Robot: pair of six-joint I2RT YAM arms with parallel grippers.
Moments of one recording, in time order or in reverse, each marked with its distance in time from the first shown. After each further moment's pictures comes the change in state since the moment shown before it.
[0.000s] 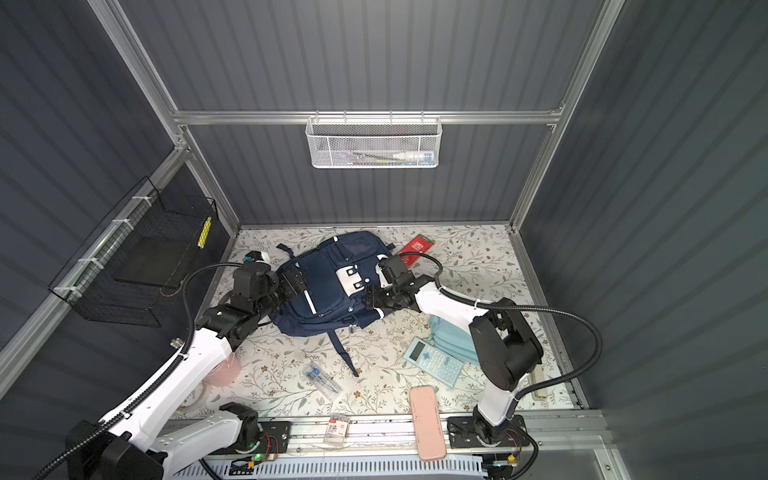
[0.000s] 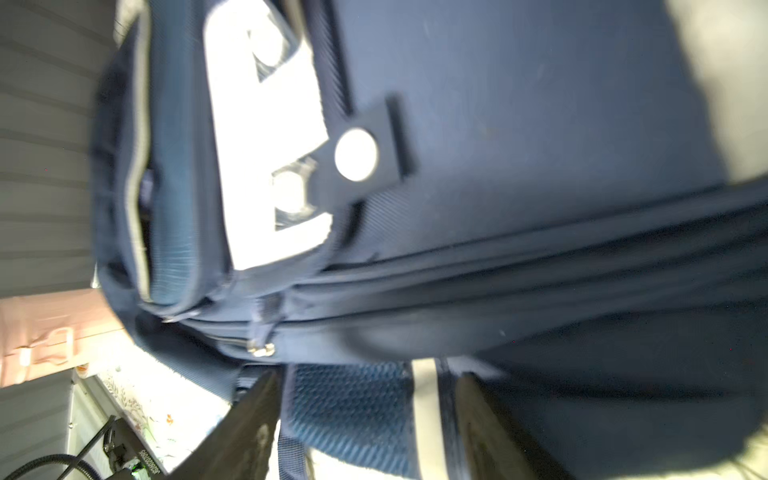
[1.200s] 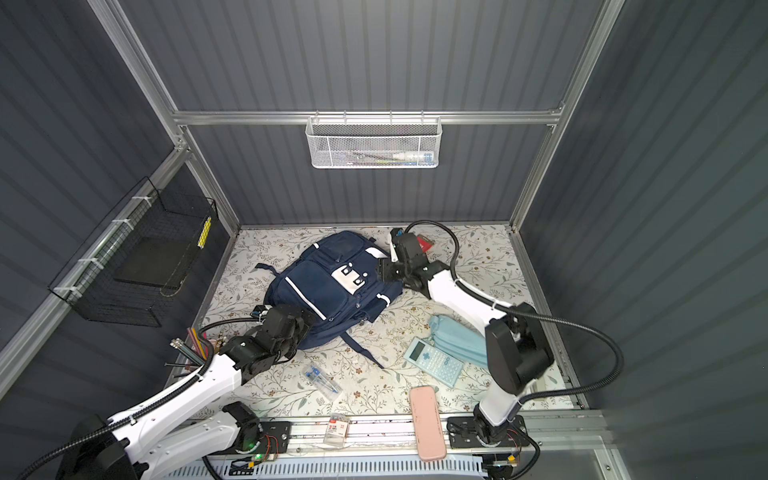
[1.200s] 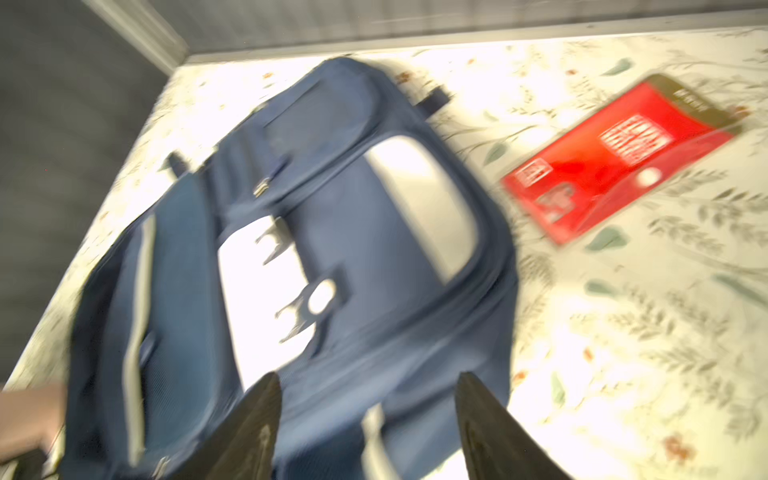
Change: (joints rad) left arm -0.248 -0.075 -0.314 -0.066 -0.282 -0.699; right arm -0.109 0.033 0.179 0.019 0.160 -0.204
